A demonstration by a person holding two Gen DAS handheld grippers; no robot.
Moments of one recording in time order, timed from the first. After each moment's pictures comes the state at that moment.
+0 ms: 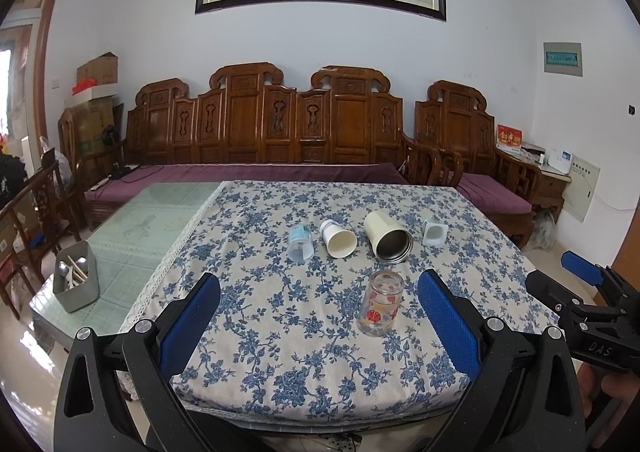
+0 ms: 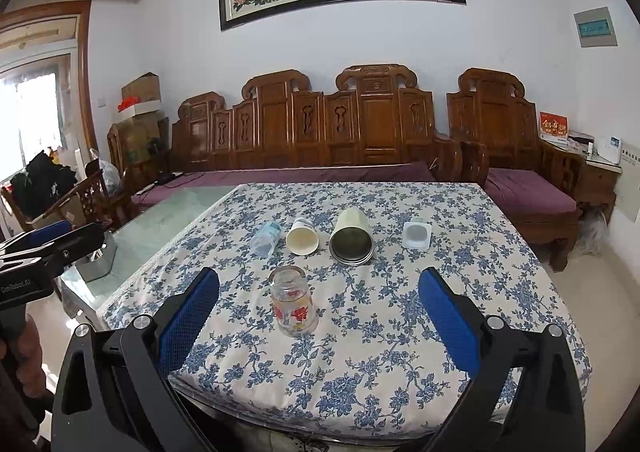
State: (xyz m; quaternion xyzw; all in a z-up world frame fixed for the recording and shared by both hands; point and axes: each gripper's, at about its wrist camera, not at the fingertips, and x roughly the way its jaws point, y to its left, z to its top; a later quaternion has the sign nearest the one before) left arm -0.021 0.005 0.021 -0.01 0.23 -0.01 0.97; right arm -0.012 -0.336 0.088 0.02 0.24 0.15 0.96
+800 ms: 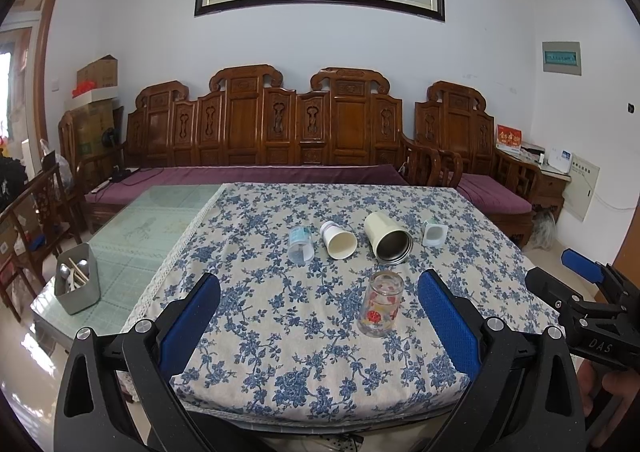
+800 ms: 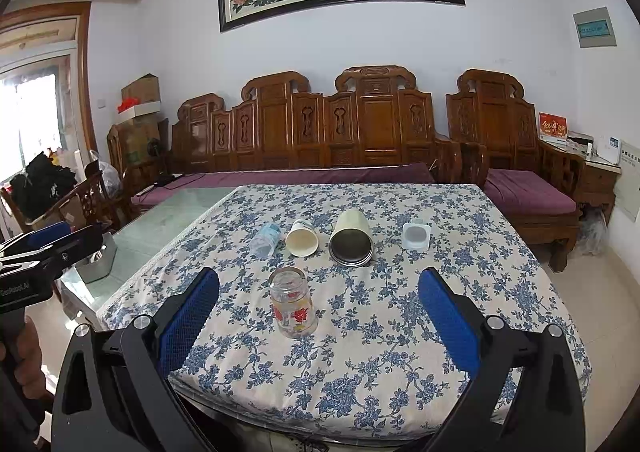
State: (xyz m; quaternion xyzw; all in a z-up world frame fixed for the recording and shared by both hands) left arm -0.020 0.004 0.022 -0.01 0.23 0.00 0.97; right arm -0.012 -0.336 0.088 0.02 0.24 0.15 0.96
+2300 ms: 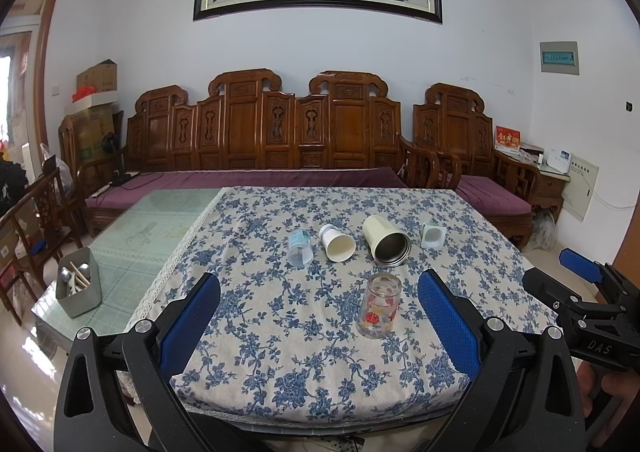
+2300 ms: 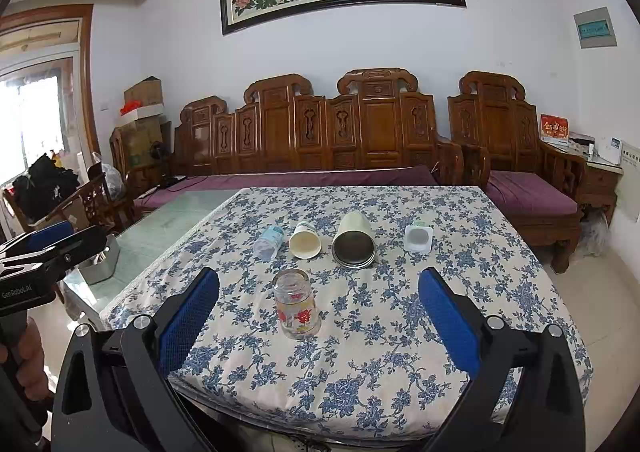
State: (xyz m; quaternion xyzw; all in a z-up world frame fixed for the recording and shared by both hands) left arm -0.024 0.005 0.025 -0.01 0.22 0.00 0.97; right arm -0.013 -0.333 0.091 0.02 0.24 0.16 0.96
